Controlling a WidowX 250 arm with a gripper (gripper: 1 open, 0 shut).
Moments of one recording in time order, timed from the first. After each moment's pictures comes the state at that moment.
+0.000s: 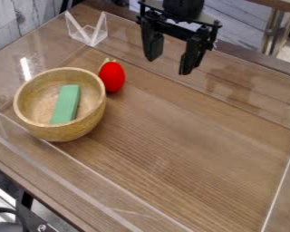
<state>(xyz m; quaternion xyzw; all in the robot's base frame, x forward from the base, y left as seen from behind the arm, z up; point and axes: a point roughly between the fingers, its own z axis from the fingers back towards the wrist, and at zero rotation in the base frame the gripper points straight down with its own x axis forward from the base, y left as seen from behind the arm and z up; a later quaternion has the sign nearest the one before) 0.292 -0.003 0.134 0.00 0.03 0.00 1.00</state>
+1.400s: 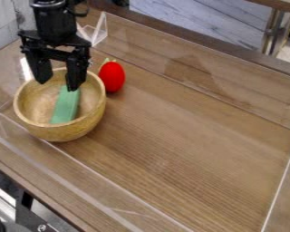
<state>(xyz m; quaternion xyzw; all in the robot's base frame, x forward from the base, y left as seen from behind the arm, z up) 0.222 0.142 0.087 -0.01 0.04 0.14 0.99</state>
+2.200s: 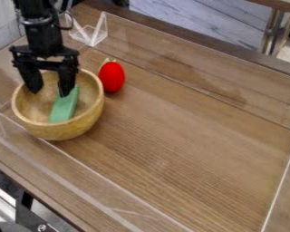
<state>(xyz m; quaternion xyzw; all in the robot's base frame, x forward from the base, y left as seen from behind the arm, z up) 0.232 0.173 0.048 -0.02 0.04 0.21 0.98</state>
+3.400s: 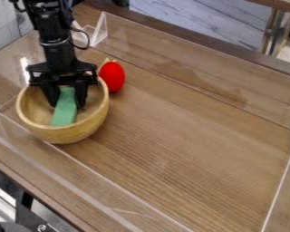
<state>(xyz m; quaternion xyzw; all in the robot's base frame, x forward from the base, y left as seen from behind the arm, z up) 0.230 0.140 0.031 -0.03 0.05 0.28 0.96</state>
